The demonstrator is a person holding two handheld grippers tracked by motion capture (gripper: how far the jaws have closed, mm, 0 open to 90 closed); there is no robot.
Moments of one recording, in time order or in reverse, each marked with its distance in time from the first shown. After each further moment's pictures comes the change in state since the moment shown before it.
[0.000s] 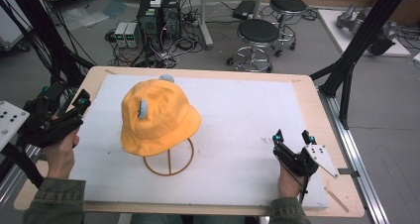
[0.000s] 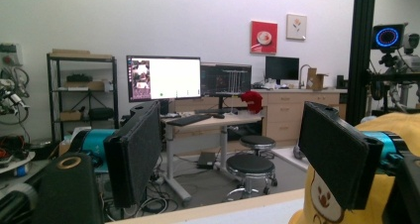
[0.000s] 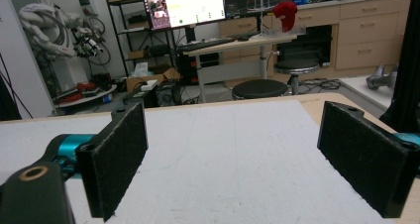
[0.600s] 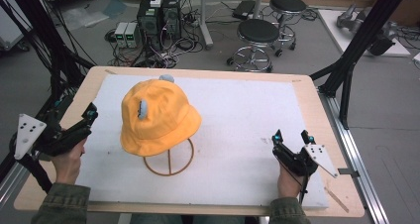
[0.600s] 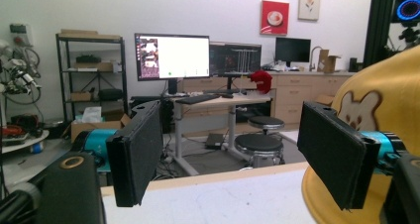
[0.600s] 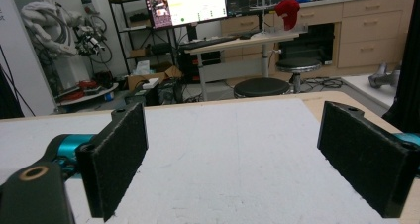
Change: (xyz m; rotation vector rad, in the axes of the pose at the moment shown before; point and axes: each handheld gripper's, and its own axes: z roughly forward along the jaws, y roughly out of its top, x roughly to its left) left arm 0.006 -0.047 -0.008 0.060 0.040 0.005; right arm 0.000 -0.001 0.001 0.004 0.006 -0.004
